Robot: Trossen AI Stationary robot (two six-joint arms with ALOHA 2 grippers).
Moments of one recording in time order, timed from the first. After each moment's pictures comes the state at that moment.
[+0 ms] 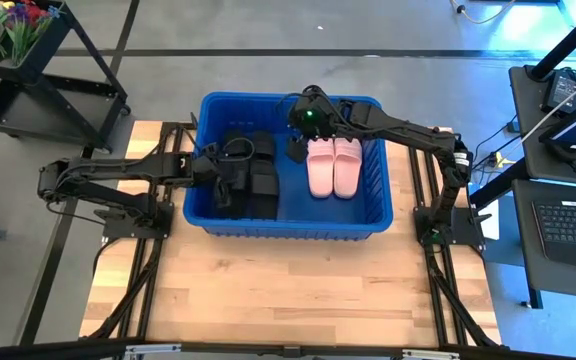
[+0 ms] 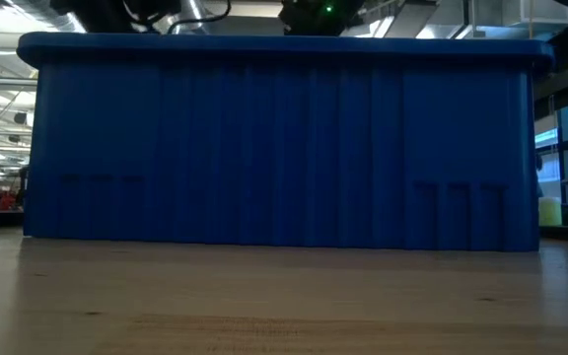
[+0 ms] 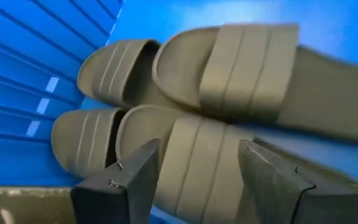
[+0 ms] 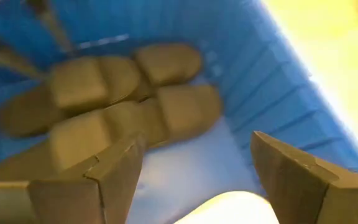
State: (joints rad) left arm 0.22 1.09 0.80 -0.65 -0.33 0.08; right arm -0.32 1.85 1.89 -0.79 0.17 -0.04
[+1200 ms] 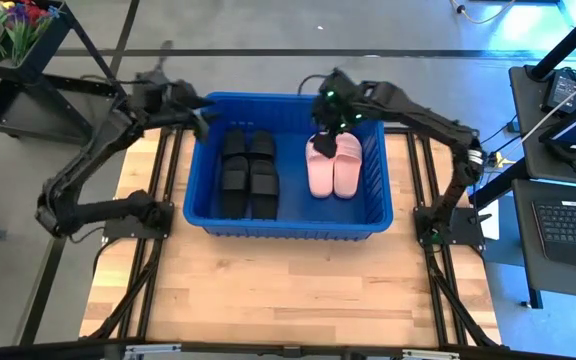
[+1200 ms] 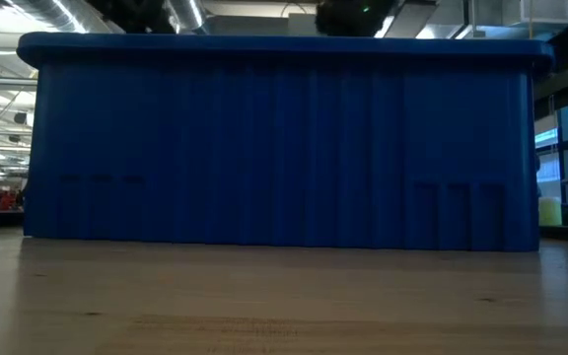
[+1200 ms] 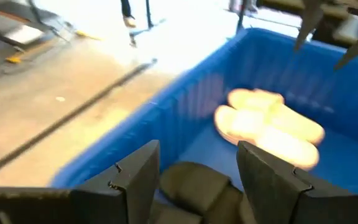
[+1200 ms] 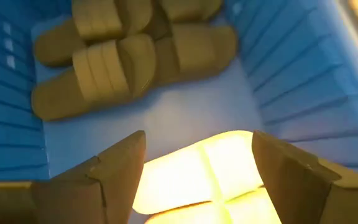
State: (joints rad) left arm 0.95 0.97 1.10 -0.58 0.29 0.12; right arm -0.47 1.76 1.89 -1.07 -0.10 -0.16
